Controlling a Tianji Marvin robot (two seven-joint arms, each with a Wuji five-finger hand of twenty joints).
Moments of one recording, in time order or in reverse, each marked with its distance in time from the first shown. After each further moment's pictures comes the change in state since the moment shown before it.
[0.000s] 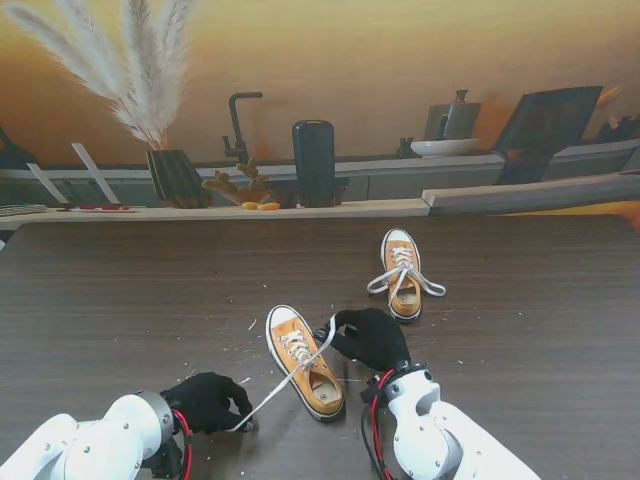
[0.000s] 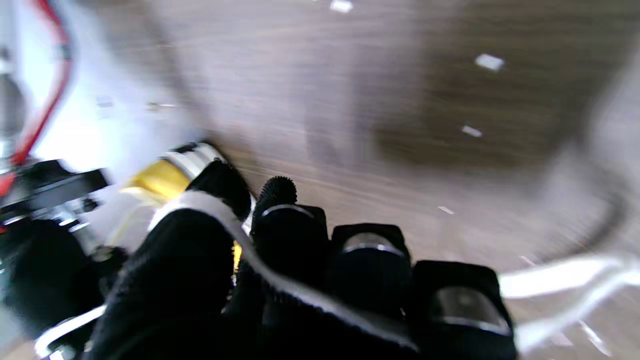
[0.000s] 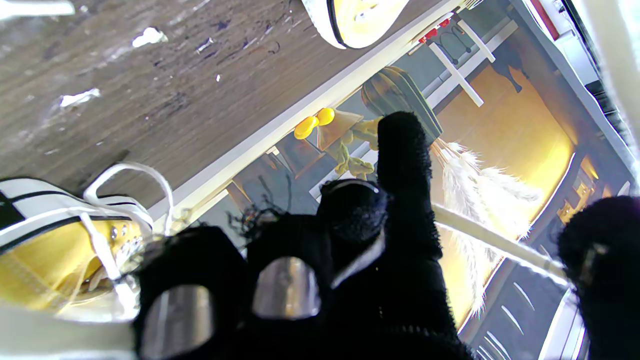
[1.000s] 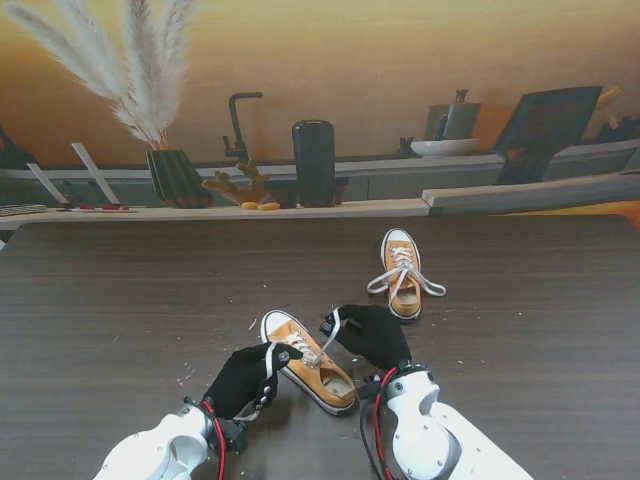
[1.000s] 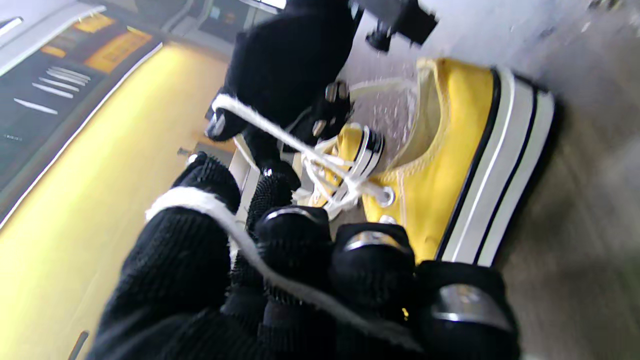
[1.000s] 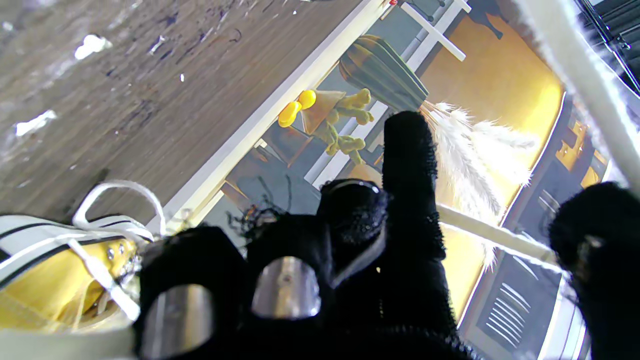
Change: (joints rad) left arm -0.089 -0.152 0.176 0.317 -1.082 -0.262 0.463; right arm 0.000 -0.030 0.014 0.033 0.129 -0.110 -0.031; left_hand 0.001 0.001 -0.091 -0.018 0.004 -0.038 0.069 -0.012 -0.001 0.013 0.000 0.041 0.000 0.025 -0.009 0.000 -0.001 0.027 -0.001 -0.017; right_hand 0.010 -0.068 0.104 0.003 0.000 -0.031 -0.006 0.000 0.000 0.000 0.000 0.000 0.000 0.000 0.000 0.000 0.000 -0.001 0.000 0.000
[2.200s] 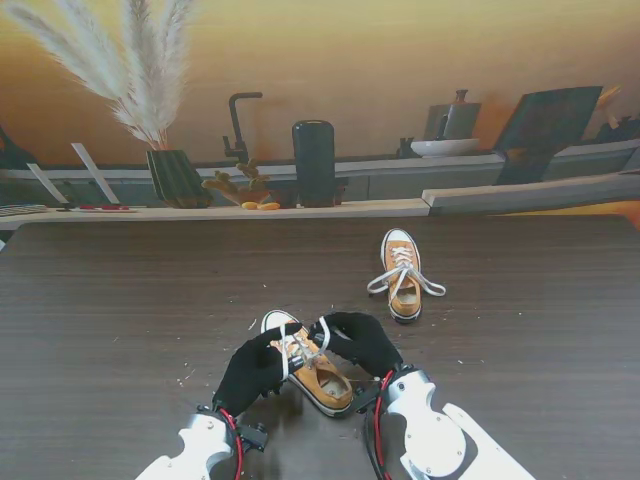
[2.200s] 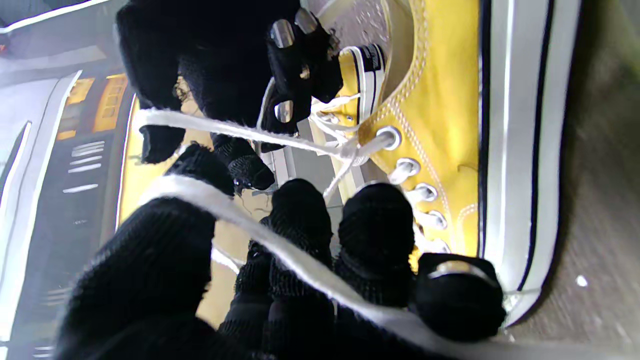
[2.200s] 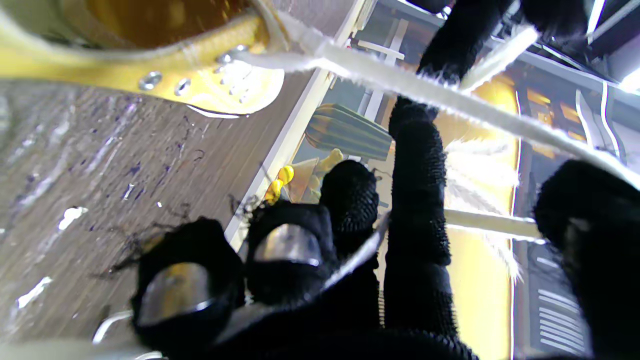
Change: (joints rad) left arm -0.040 -0.047 0.124 0.096 0.517 -0.272 0.386; right arm -0.038 0.024 0.026 -0.085 0.317 -0.065 0.321; left_hand -0.109 -0.113 0.227 -0.073 -0.208 -0.001 -0.326 -0.079 -0.183 0.002 -0.152 0.035 -0.080 0.041 -0.197 0.005 -0.140 0.027 -0.049 0.003; right_hand 0.055 -0.144 0.130 -0.008 -0.071 -0.066 0.008 0.125 -0.135 0.007 -0.087 -0.050 0.000 -0.001 -0.097 -0.119 -0.035 0.022 -0.049 -0.054
